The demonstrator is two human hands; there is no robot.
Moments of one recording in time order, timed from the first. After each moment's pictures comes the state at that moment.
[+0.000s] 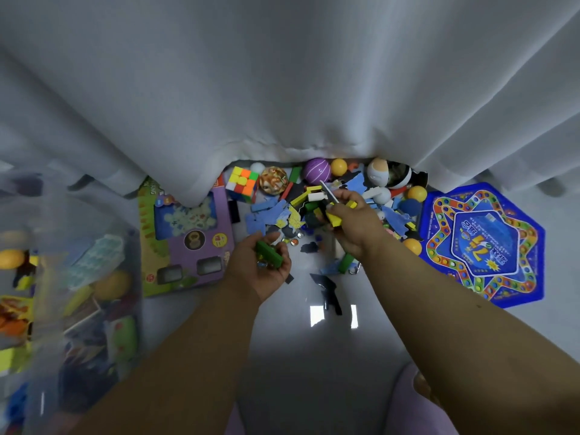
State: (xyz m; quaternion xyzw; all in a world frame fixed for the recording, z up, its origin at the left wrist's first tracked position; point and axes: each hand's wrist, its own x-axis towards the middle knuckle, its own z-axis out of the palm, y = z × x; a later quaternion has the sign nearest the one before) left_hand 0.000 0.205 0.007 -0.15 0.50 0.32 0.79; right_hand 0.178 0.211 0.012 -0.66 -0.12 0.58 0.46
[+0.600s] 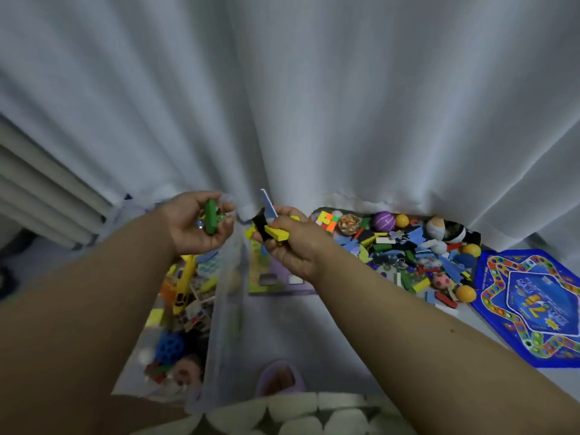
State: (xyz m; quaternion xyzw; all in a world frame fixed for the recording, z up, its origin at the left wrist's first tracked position) left_hand -0.220 0.233 0.235 0.12 0.61 0.31 0.72; right_hand -0.047 0.188 0.200 -0.42 -0.14 0.79 0.43
